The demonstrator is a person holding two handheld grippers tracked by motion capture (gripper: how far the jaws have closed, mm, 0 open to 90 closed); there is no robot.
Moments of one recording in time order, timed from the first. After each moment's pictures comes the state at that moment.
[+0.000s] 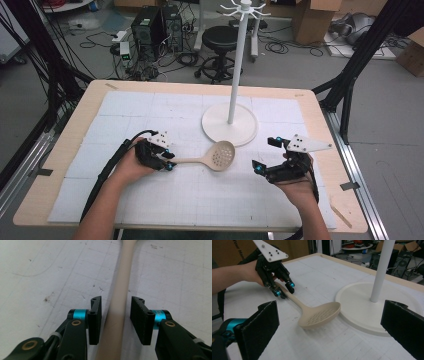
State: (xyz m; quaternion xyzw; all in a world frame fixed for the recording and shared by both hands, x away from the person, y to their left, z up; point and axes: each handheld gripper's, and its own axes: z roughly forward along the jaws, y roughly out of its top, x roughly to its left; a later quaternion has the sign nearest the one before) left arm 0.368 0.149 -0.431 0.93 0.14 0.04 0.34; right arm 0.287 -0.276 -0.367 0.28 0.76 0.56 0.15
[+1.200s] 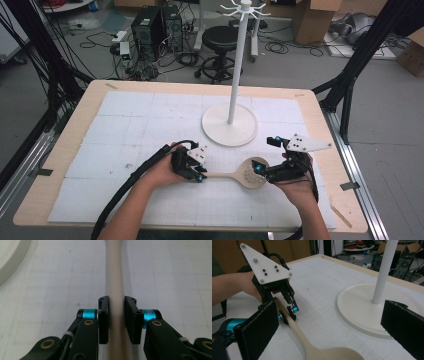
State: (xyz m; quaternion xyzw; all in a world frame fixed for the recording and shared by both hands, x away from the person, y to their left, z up) left arm 0.346 0.038 -0.425 0.95 -0.01 0.00 0.32; right arm 0.288 -0.275 -0.366 0.28 0.76 0.56 0.15
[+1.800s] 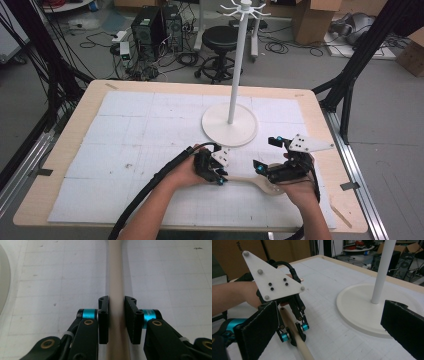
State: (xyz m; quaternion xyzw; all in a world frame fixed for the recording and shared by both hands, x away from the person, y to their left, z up) left arm 0.344 -0.017 -0.427 0.94 -0.04 -0.02 0.33; right arm 0.287 -0.279 -0.365 0.28 0.76 0.57 0.15
